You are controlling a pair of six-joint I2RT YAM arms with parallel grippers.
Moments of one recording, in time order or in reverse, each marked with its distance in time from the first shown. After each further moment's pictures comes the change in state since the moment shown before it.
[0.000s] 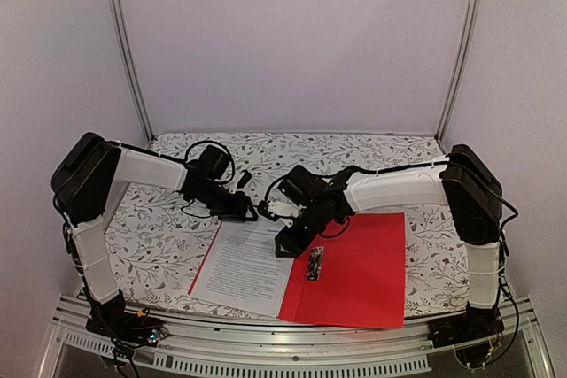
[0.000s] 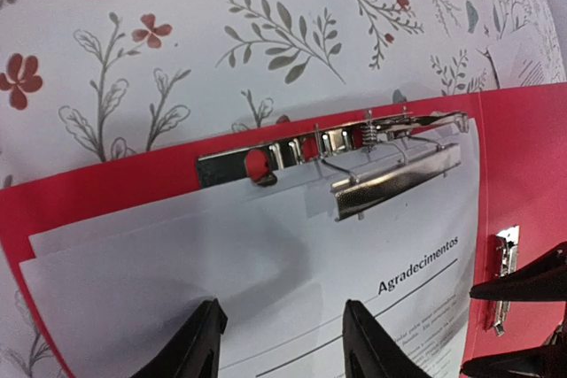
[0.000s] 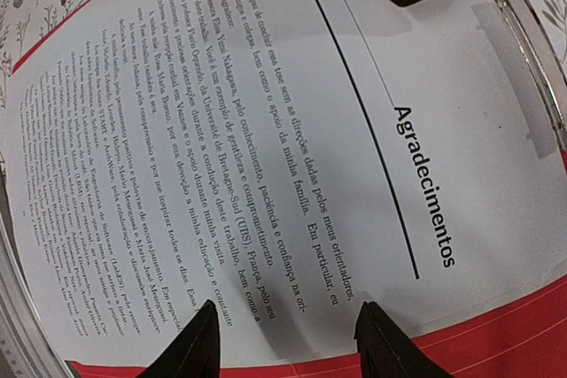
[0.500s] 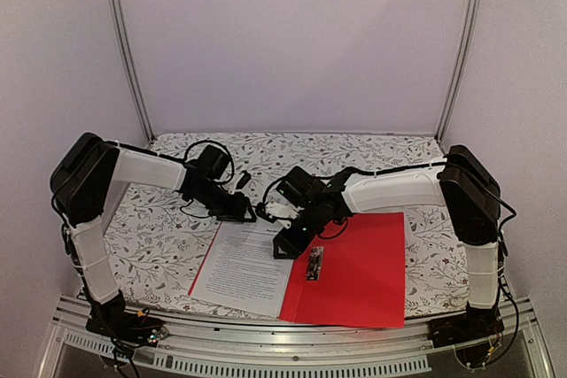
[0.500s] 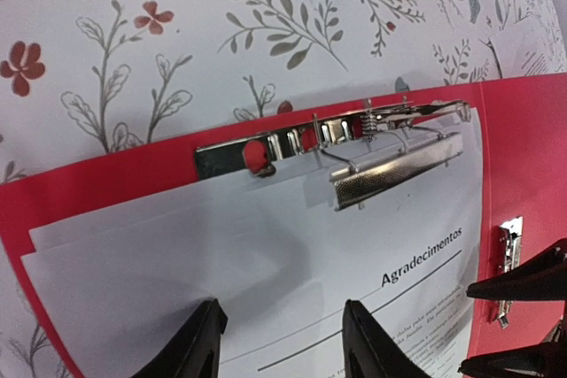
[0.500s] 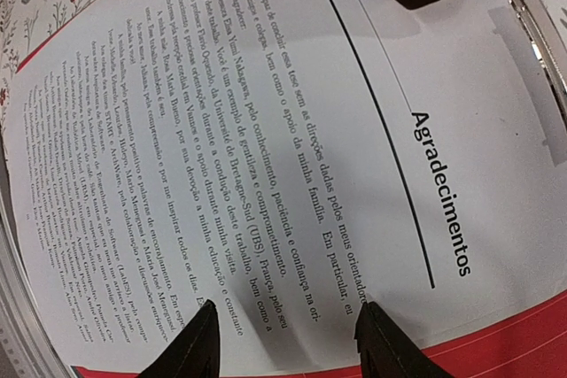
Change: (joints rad) left arm 0.004 -0.011 0.000 -0.031 -0.004 0.019; right arm 0.004 0.011 0.005 0.006 -0.015 -0.002
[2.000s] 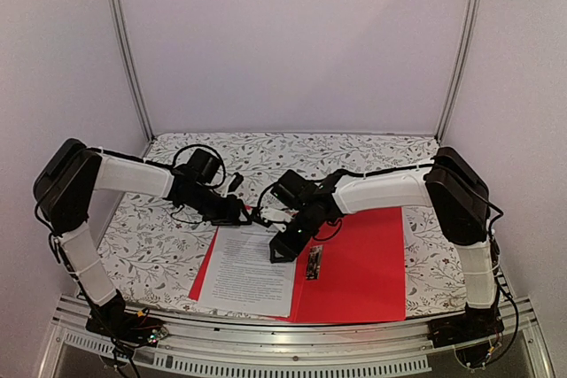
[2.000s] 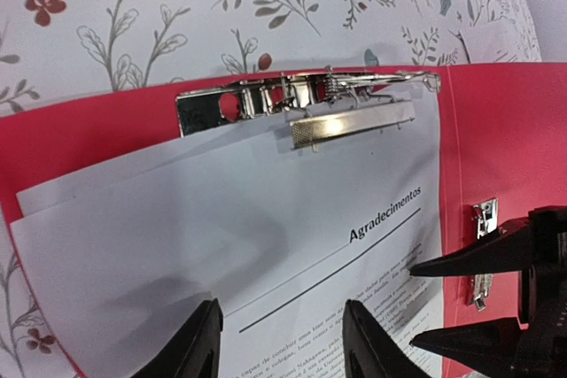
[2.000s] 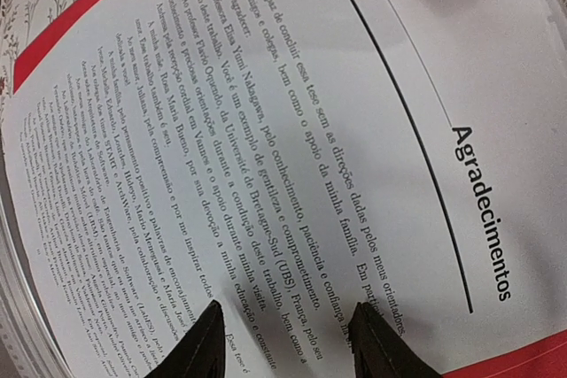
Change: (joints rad) left arm 0.000 -0.126 -0.140 0.069 0.034 -0.082; right arm 0.001 0.076 0.068 -0.035 -0.051 -0.031
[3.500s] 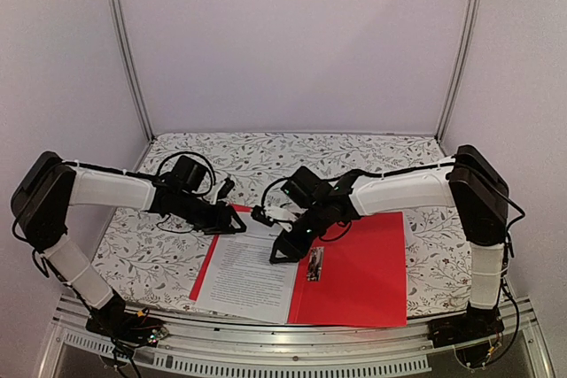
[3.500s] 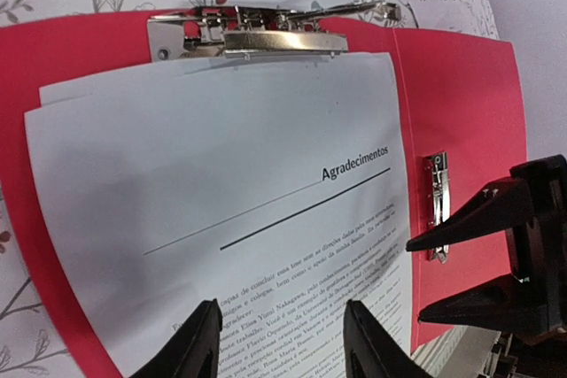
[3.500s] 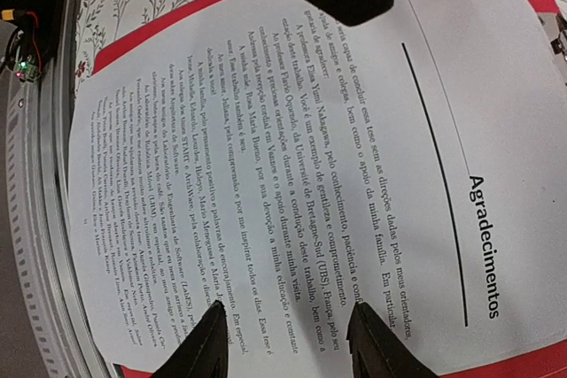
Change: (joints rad) left arm 0.001 -0.180 -0.164 0.043 0.079 -0.061; right arm -0.005 -0.130 -0.143 0.125 -0.108 -0.042
